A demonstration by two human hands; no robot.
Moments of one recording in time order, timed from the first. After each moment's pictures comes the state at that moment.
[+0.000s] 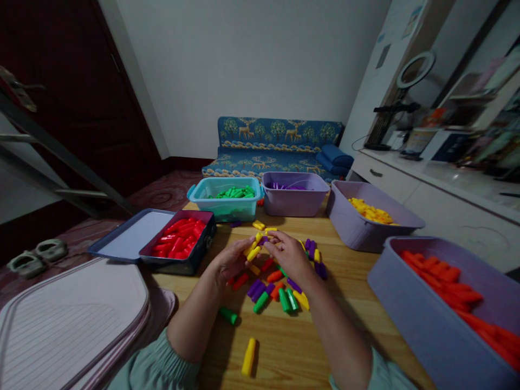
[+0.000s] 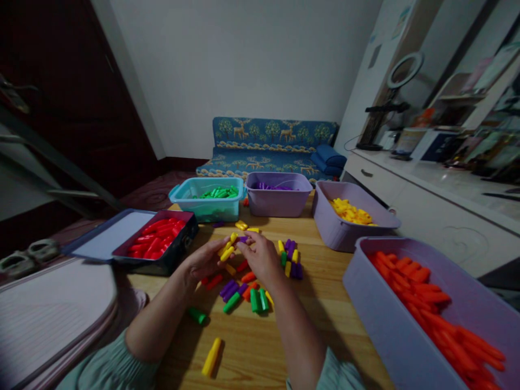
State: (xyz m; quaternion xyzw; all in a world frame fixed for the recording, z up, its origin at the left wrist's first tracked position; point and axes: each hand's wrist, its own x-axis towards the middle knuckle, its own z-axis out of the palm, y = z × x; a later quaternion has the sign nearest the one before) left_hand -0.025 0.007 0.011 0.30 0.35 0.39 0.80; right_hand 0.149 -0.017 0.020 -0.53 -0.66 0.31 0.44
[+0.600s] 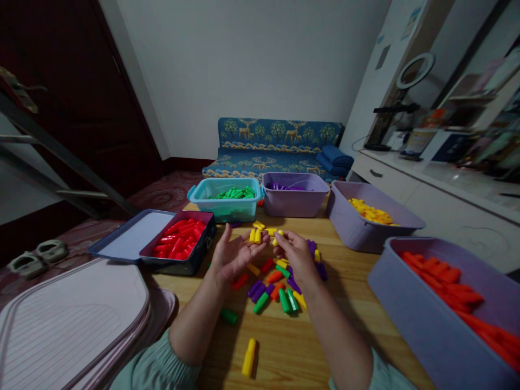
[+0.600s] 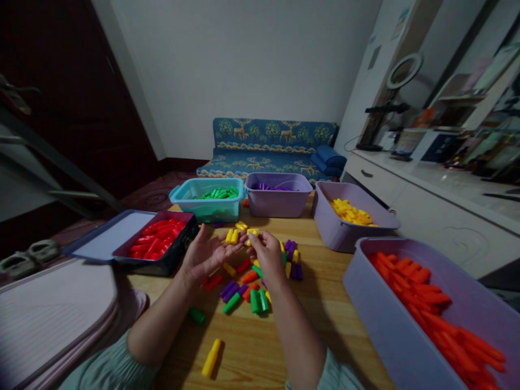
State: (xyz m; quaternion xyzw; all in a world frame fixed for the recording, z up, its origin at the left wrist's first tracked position) left_hand -0.022 0.005 0.015 0.21 0.11 0.46 0.86; right_hand 0.148 -0.019 0.024 -0.48 -0.44 0.49 0.58
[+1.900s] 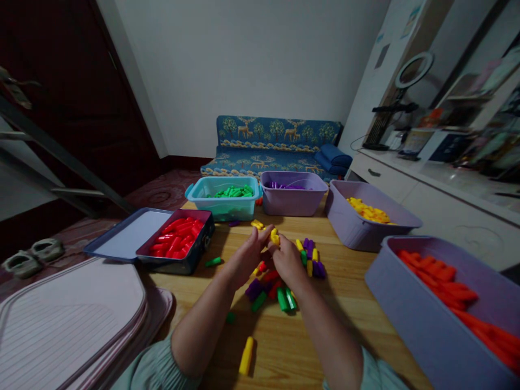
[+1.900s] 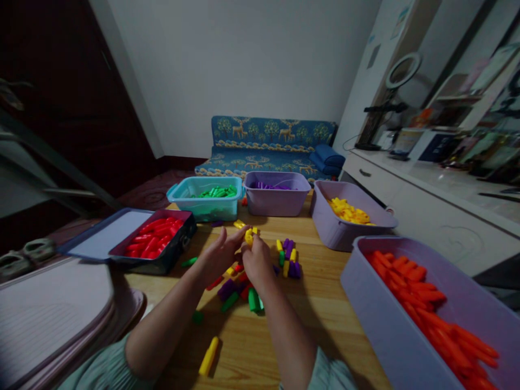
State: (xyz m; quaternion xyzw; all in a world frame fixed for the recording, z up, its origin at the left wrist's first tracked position) left_hand 0.011 -0.016 0.027 0.45 0.25 0.41 0.76; right_hand 0.136 -0.023 0.021 -0.61 -0.58 0.34 0.43
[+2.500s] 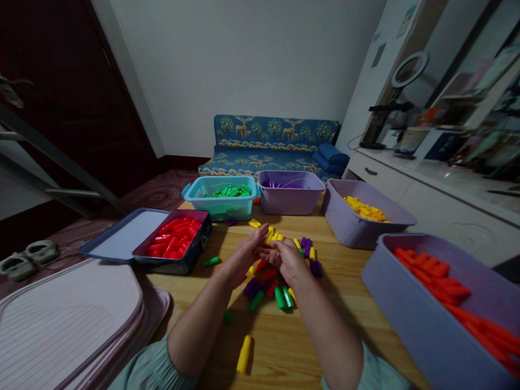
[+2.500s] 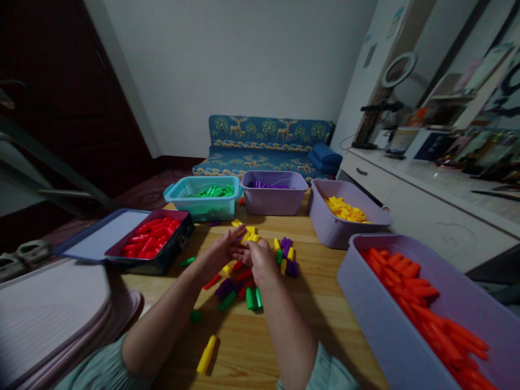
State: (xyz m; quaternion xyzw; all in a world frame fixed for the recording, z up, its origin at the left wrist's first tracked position) left_hand 0.013 -0.006 0.013 0.41 0.27 0.46 0.74; right_hand 0.134 -0.021 0.025 -0.38 -0.27 0.67 0.58
